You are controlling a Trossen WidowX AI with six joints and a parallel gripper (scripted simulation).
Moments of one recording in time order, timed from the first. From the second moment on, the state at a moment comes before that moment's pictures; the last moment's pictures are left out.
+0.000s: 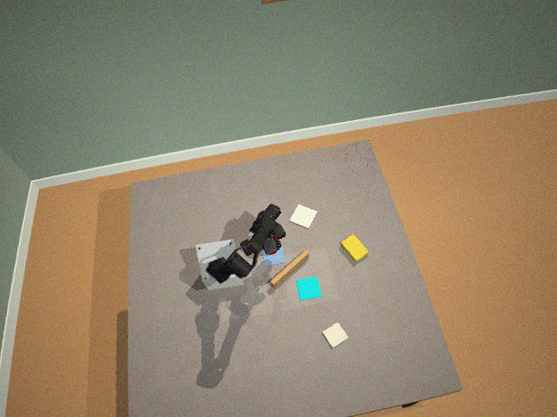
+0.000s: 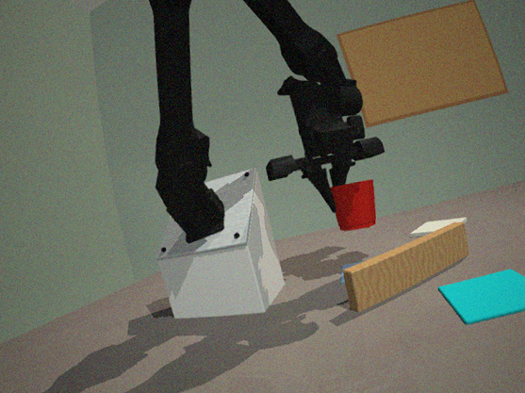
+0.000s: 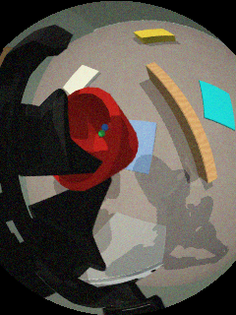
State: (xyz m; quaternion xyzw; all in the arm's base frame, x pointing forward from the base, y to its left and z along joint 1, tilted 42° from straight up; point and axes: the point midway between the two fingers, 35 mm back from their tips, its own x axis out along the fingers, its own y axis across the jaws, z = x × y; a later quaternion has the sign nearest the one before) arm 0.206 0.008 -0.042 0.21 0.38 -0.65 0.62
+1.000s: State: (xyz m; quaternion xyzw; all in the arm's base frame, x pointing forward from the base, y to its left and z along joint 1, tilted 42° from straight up) arm 0.212 -0.003 -0.033 0.21 0.38 -0.65 0.62
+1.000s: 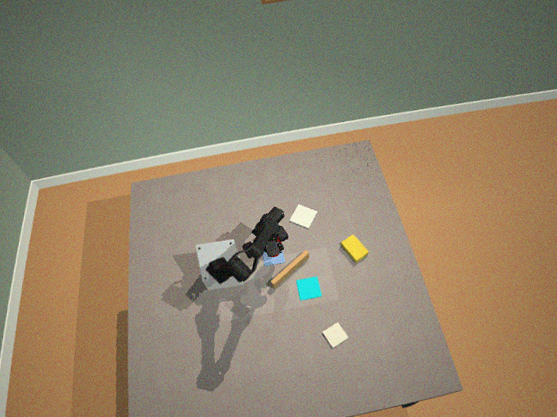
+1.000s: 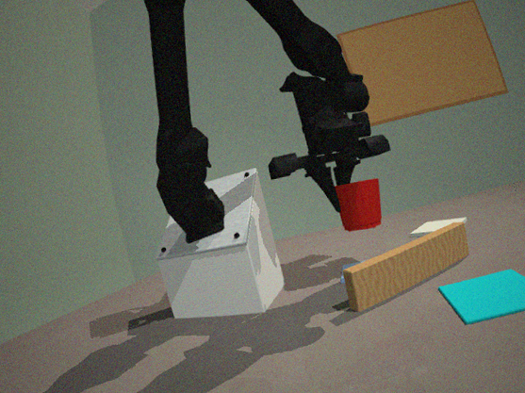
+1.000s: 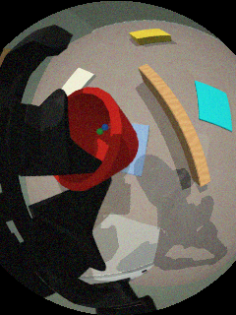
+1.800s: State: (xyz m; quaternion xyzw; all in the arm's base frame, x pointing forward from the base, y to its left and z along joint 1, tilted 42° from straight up) arm 0.231 -0.041 -0.005 0.21 0.38 -0.65 0.62
